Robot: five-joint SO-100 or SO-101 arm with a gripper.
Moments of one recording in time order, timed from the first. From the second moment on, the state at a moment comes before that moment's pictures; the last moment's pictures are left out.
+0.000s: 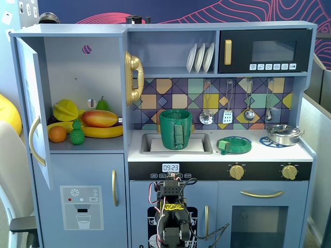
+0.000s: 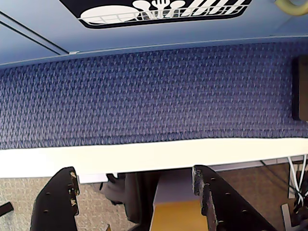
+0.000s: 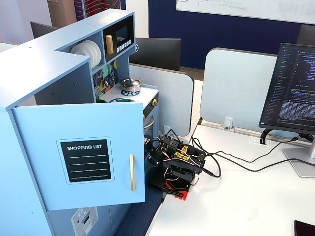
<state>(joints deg) -1.4 182.8 171.2 78.2 -89.8</state>
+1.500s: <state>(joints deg) -44.7 148.0 149.7 7.5 -94.1</state>
